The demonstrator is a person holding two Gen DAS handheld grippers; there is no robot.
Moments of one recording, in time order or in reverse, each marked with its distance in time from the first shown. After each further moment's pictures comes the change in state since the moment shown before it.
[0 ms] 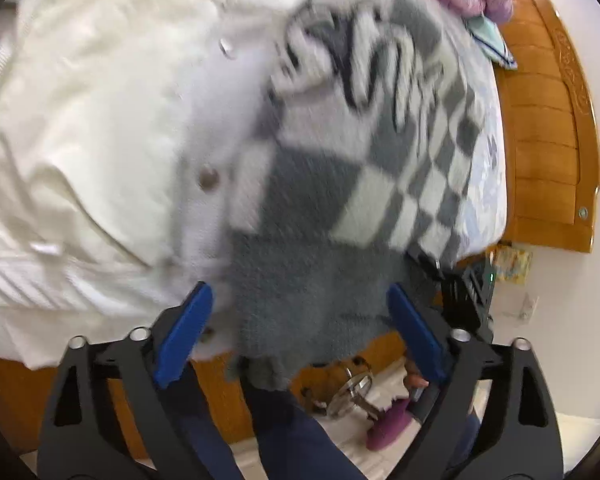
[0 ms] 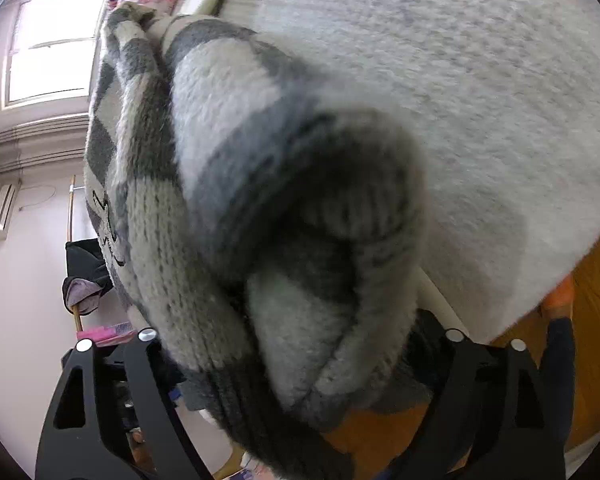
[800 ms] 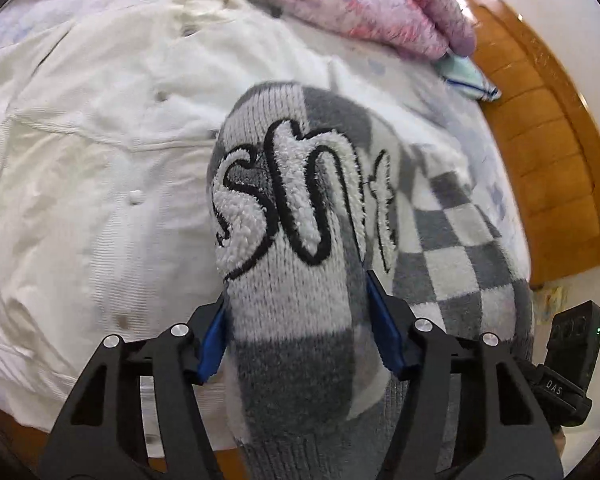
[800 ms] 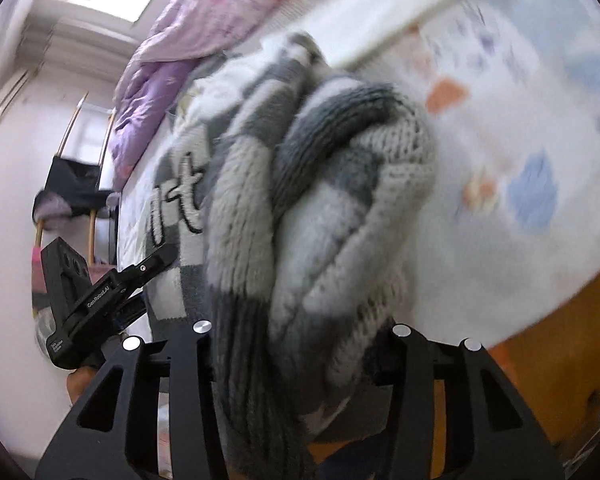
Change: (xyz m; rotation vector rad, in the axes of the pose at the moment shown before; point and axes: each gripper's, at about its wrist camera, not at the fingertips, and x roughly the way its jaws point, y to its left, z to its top) left arm 0.018 -0.121 0.015 0.145 -0.348 0.111; right arm -0.102 0.138 0.059 -0.474 -0.010 -0.149
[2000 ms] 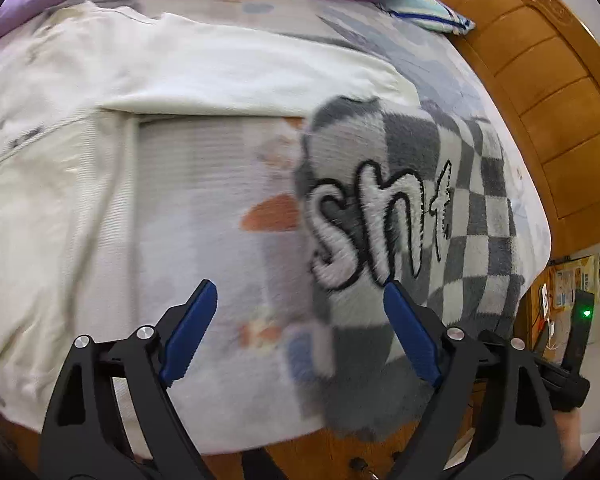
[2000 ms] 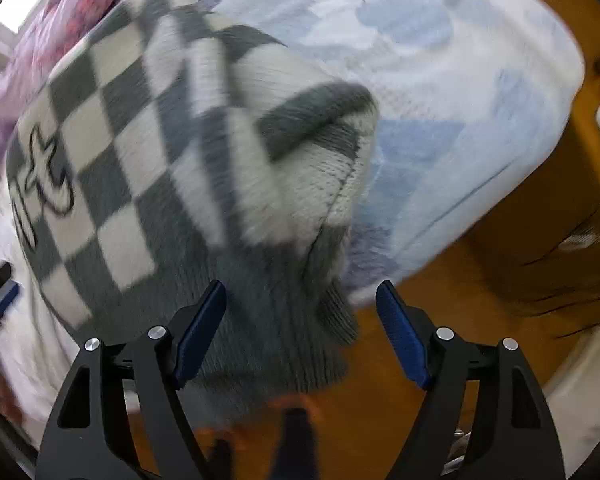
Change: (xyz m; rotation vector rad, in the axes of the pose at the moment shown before) left arm 0.137 -0.233 -0.030 0.141 0.043 0.121; right arm -0.101 -0.281 0.025 0.048 0.017 -0.581
